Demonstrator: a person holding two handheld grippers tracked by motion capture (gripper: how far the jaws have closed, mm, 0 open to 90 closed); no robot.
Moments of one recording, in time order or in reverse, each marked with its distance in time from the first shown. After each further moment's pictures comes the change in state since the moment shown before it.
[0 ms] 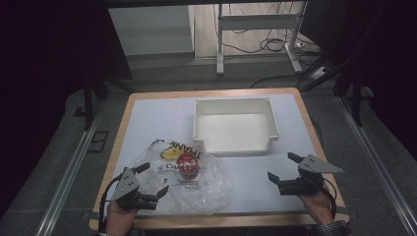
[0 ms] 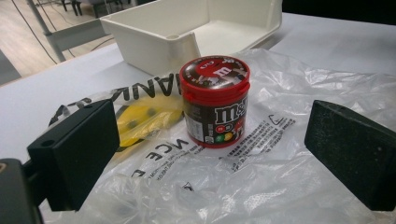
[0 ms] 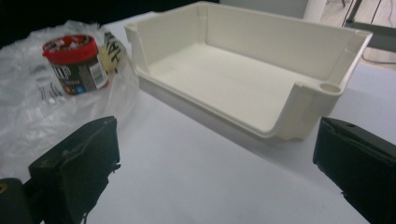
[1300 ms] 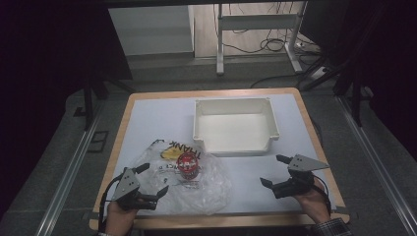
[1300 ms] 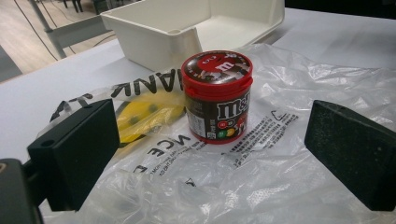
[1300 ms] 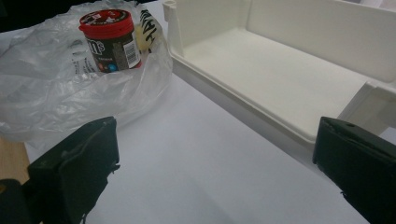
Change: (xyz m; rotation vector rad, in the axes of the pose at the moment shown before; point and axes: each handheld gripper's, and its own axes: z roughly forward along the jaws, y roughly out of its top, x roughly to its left) left arm 0.000 -0.001 0.001 0.015 0.003 0.004; right arm 0.004 -0.002 0.021 0.052 0.148 -0.069
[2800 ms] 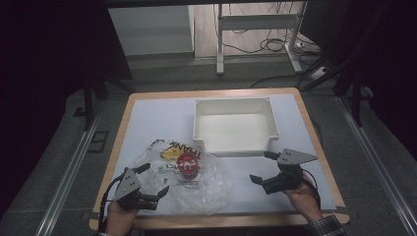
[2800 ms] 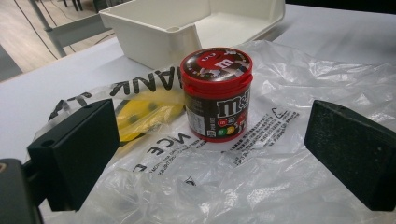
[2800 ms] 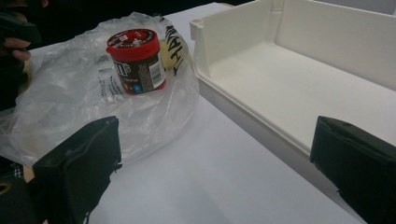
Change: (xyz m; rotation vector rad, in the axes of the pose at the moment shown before) left arm -0.001 0.000 0.002 0.009 0.001 0.009; right arm 0.007 0.021 0.022 -0.011 0.095 0.007
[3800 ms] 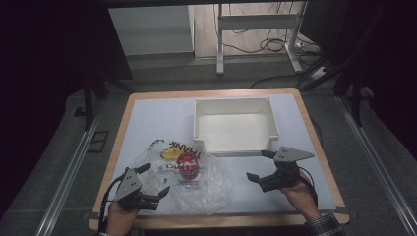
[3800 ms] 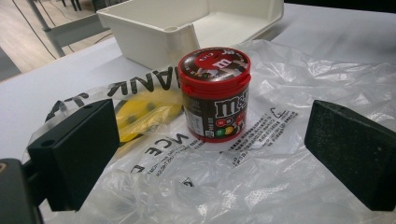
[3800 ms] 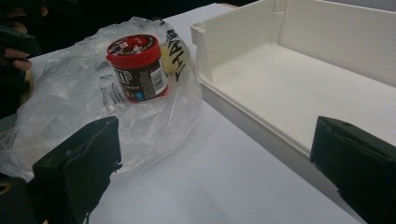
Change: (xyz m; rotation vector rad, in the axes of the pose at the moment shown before) left arm -0.001 0.000 0.001 0.004 -0.002 0.006; right arm 0.002 0.006 0.008 0.003 0.003 0.031
